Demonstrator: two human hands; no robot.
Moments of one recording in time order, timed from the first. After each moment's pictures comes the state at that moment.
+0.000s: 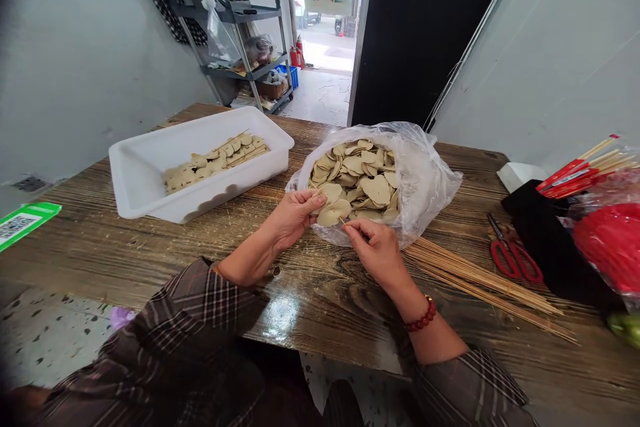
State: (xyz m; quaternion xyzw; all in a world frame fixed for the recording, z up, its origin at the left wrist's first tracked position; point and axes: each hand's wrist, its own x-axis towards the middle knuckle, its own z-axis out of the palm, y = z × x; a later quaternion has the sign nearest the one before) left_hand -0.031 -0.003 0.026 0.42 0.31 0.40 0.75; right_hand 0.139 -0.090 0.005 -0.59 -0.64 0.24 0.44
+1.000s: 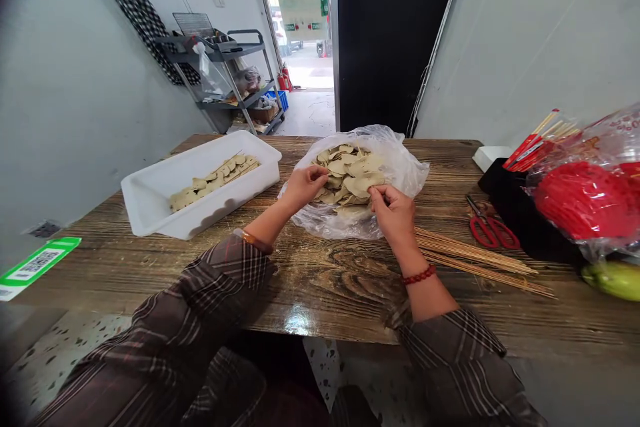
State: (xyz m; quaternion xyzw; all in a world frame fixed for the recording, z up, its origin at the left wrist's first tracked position) left_hand 0.010 0.060 0.042 0.81 0.42 0.33 0.25; right_hand 0.186 -0.073 0.014 -0.61 -0.48 0.14 0.61
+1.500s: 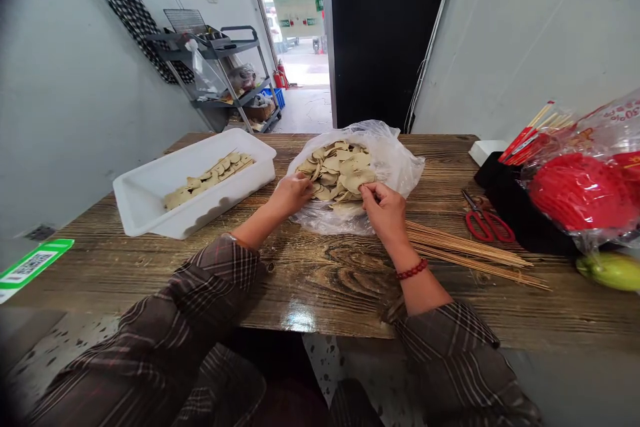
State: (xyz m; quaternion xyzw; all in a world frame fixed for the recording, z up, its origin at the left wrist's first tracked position) left_hand -0.023 0.066 0.023 0.91 0.41 0.11 0.01; right_hand 0.182 -0.074 0.015 -0.63 -0.51 0.13 0.58
